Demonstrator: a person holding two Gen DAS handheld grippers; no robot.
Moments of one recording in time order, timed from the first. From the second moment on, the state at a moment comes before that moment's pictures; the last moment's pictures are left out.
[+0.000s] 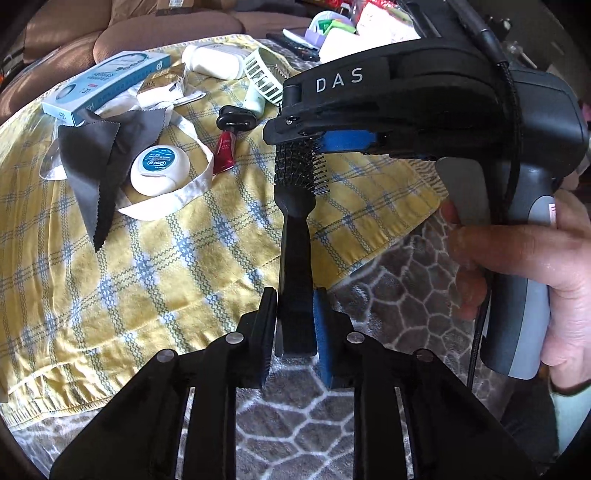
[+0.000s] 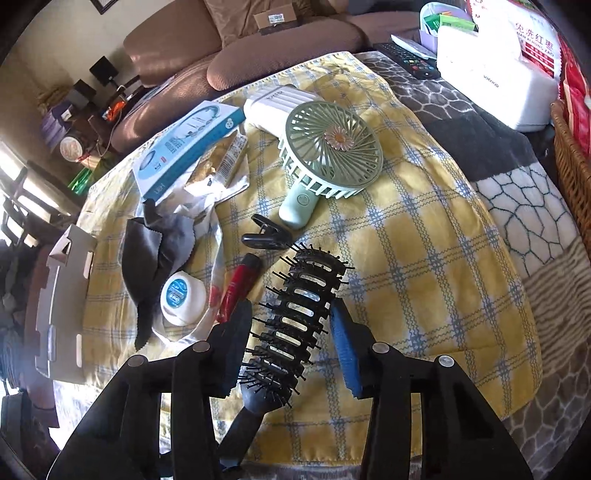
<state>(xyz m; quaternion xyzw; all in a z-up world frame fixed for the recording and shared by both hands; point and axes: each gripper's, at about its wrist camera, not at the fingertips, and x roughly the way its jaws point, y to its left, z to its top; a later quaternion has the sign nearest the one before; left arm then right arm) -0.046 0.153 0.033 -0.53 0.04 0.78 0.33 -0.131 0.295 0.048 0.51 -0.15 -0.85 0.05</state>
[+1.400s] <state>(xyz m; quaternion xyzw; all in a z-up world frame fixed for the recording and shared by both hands) -0.083 -0.133 0.127 -0.42 -0.04 0.88 0.22 -0.090 0.000 0.243 0.41 -0.06 -0.85 0.31</state>
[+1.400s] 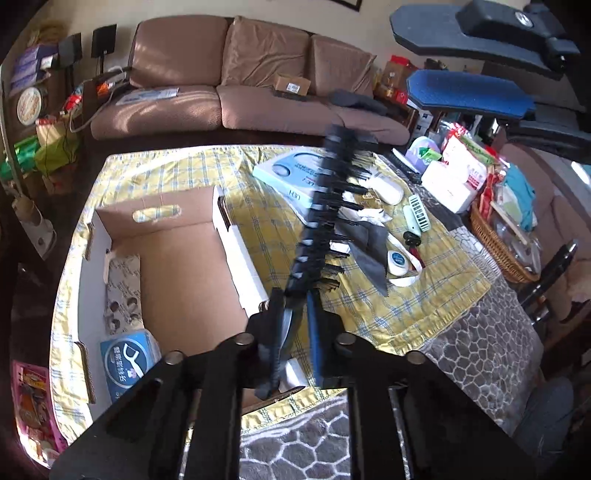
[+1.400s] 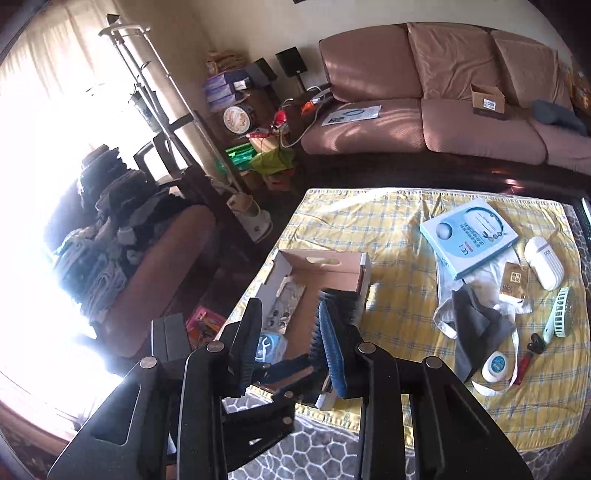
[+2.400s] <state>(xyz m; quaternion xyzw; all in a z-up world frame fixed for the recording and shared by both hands) -0.097 -0.144 0.083 -0.50 -0.01 0.83 0.23 -0.127 0.096 0.003 0.50 -0.48 -0.70 0.14</state>
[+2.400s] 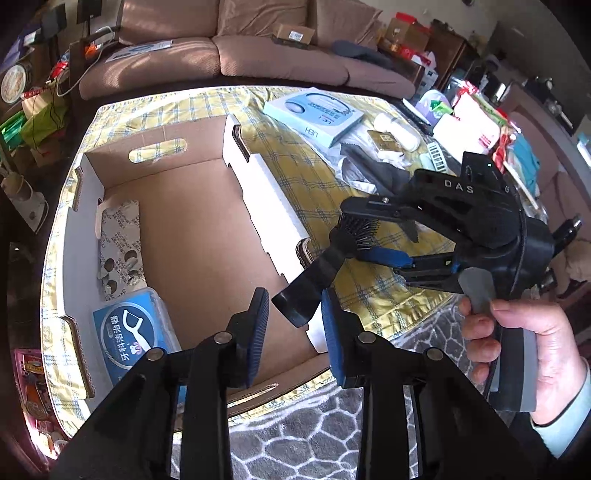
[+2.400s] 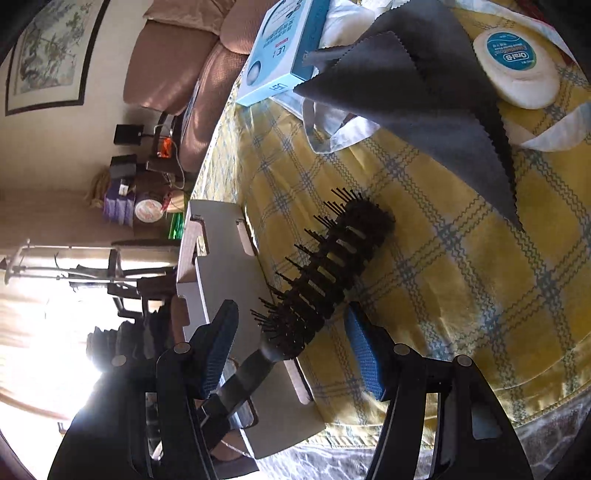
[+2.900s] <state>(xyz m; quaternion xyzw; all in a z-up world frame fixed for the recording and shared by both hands) -0.090 -0.159 0.077 -0.51 -0.06 0.82 0.26 -0.138 0.052 0.078 0.43 -0.34 -0.81 0.22</state>
